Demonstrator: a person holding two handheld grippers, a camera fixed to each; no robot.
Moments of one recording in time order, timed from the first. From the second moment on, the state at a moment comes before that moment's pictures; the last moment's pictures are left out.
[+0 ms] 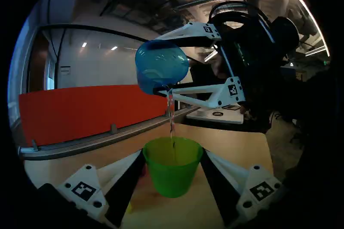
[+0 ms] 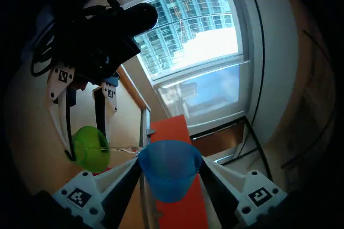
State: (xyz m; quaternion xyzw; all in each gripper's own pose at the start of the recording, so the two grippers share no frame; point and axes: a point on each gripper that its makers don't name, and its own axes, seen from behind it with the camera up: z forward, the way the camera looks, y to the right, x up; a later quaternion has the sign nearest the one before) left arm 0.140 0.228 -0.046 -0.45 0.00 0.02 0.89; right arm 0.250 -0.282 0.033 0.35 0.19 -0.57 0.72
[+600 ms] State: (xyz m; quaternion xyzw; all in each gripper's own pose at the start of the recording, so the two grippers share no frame) left arm 0.140 0.230 -0.048 -0.45 0.00 0.02 0.89; right arm 0.260 -0.283 0.036 0.34 0.20 -0.58 0.71
